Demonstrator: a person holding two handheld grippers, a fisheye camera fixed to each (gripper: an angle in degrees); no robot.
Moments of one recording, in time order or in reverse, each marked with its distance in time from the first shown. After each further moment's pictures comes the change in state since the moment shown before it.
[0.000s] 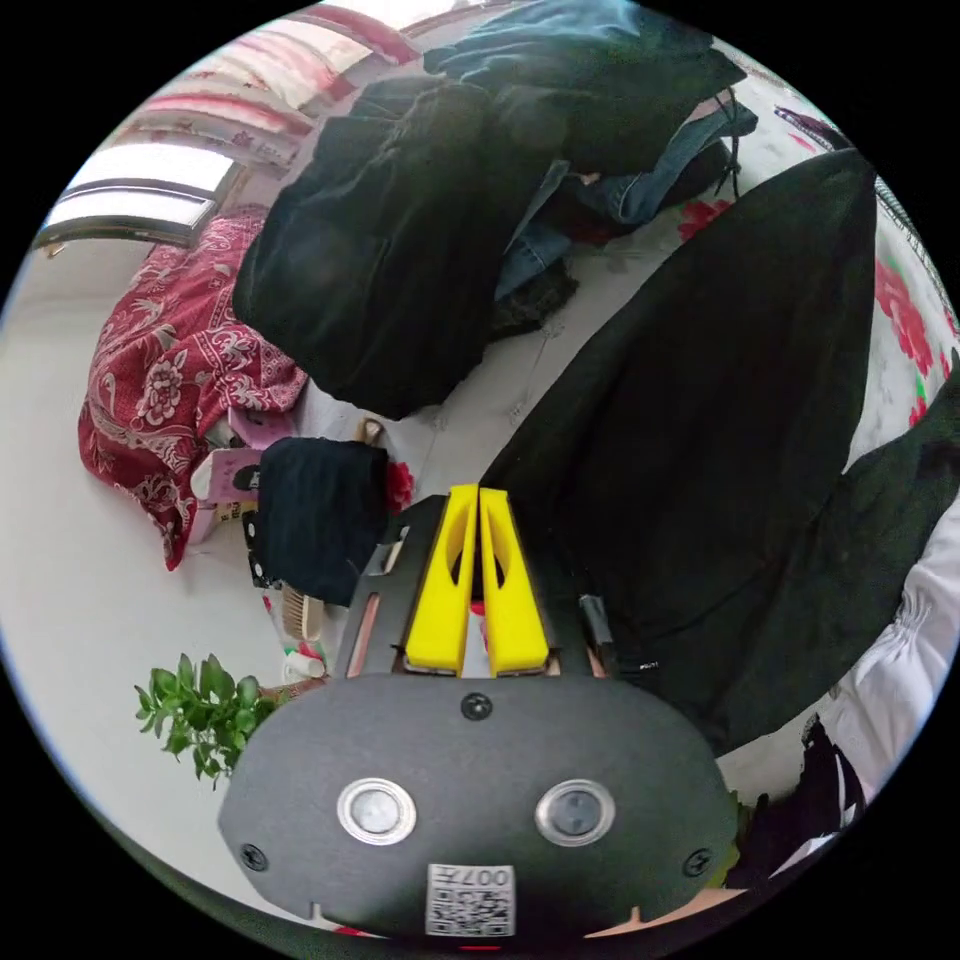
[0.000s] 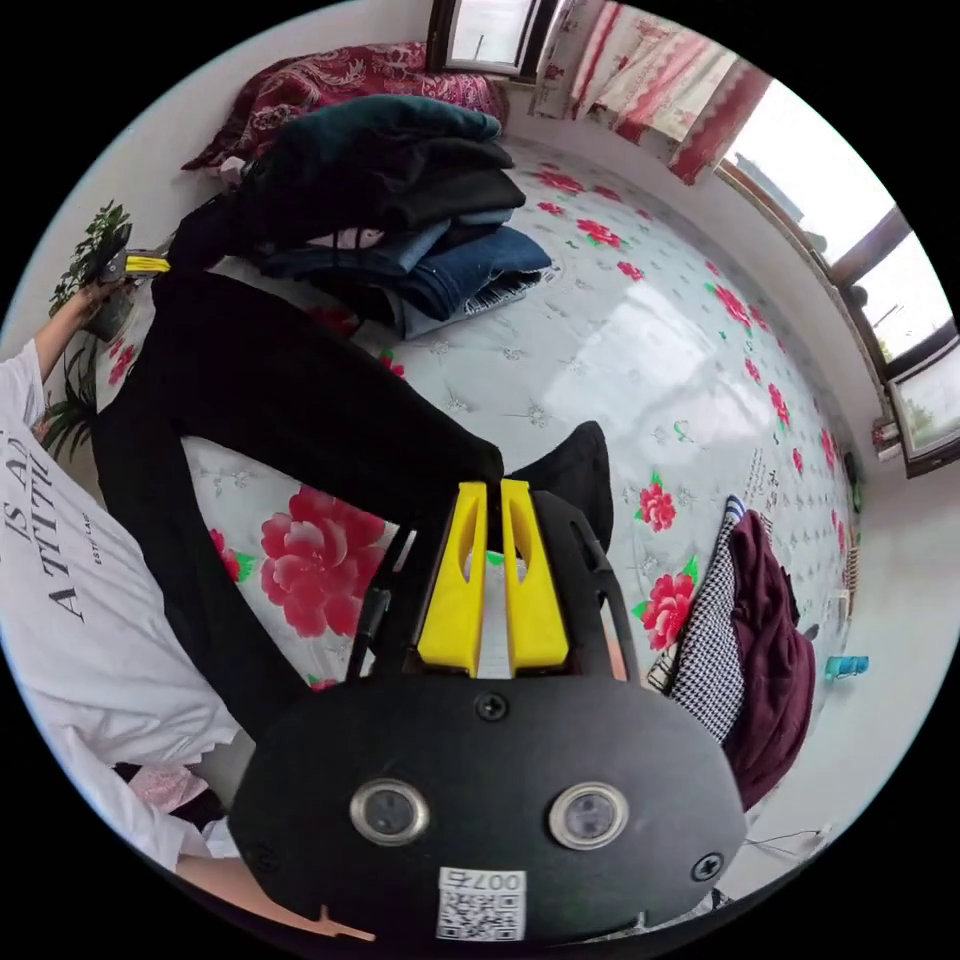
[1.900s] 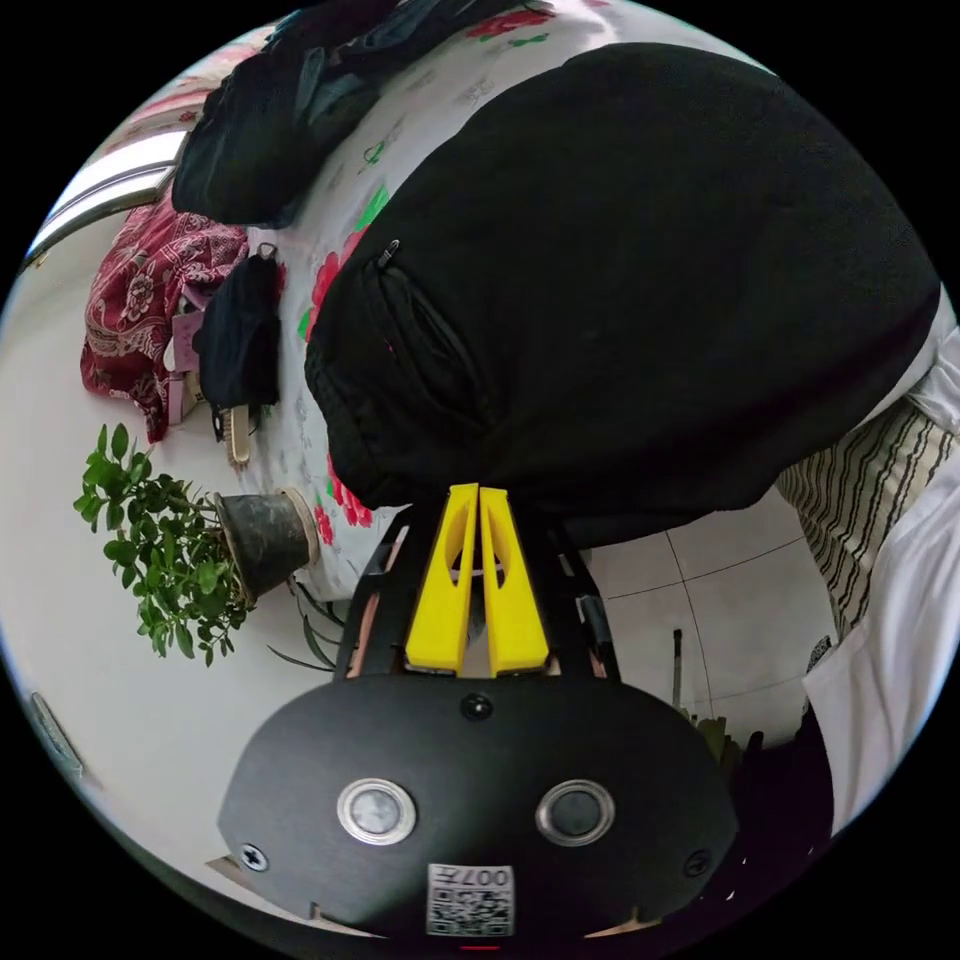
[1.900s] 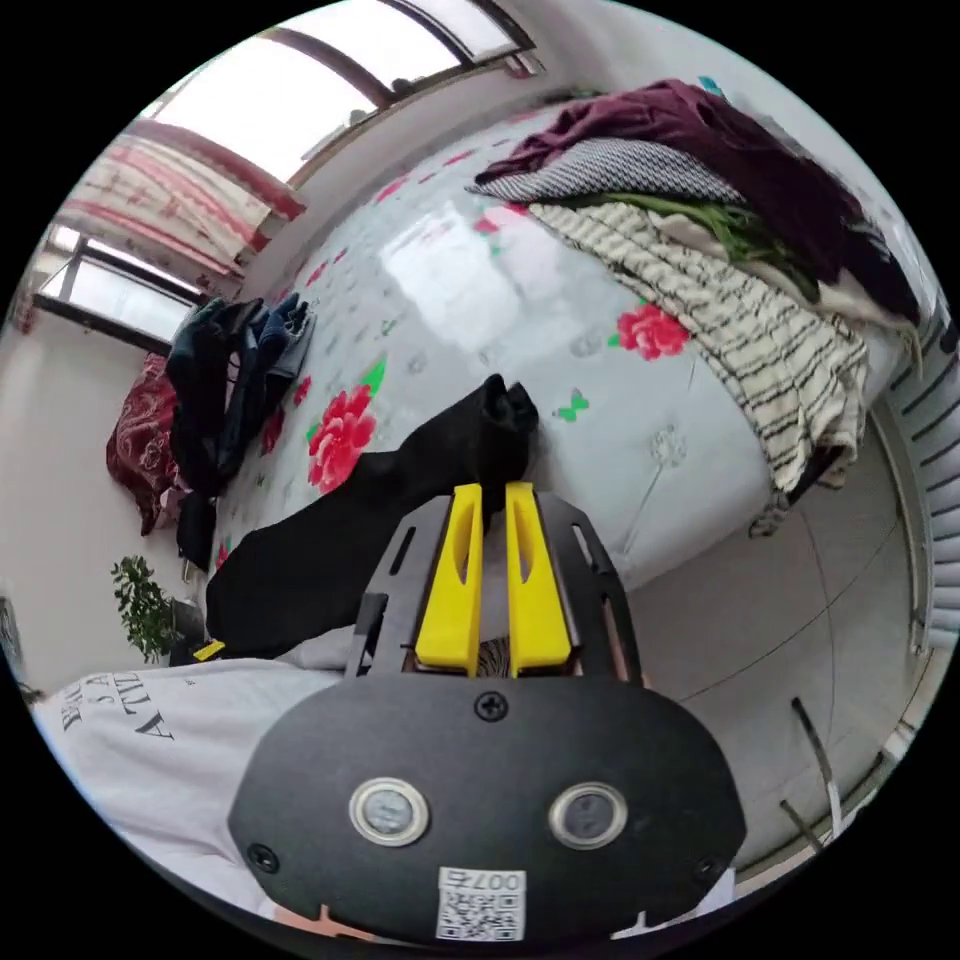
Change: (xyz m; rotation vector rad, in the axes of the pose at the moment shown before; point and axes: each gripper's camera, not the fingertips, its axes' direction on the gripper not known) left arm 0.248 0.191 0.025 -0.301 -0.083 0.039; right arm -0.093 0.569 -0.050 0.182 -0.252 1.029
